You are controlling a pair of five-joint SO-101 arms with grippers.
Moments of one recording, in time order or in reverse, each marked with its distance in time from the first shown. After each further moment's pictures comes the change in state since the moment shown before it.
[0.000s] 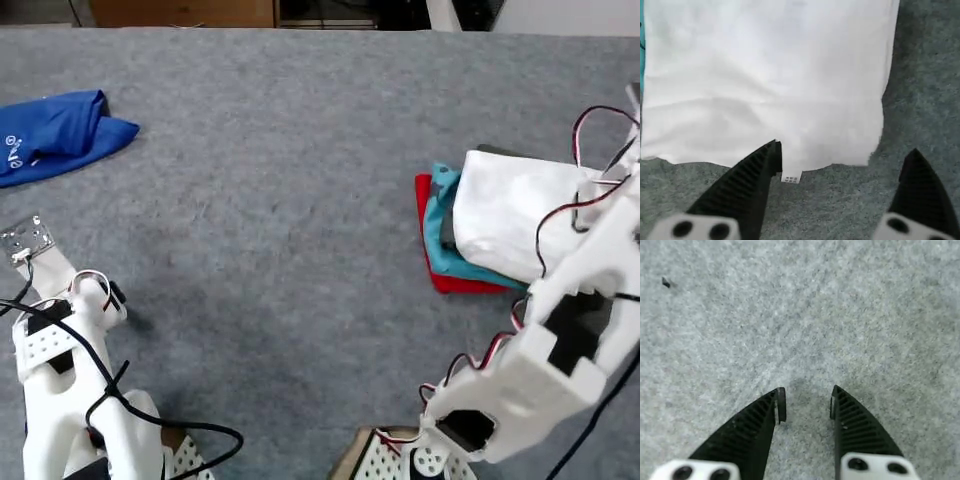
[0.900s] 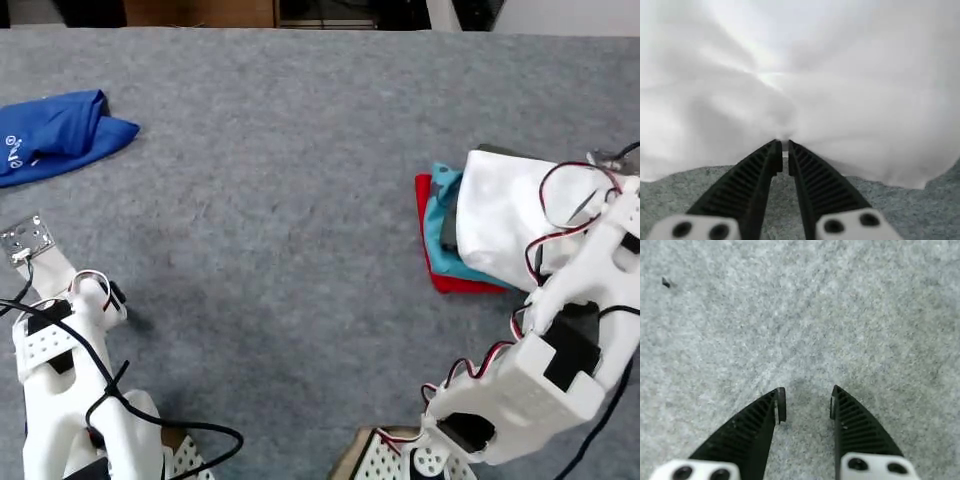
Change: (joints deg) left arm 0.0 0.0 0.0 0.0 -0.1; right arm 1.8 -2.7 31.2 -14.2 -1.6
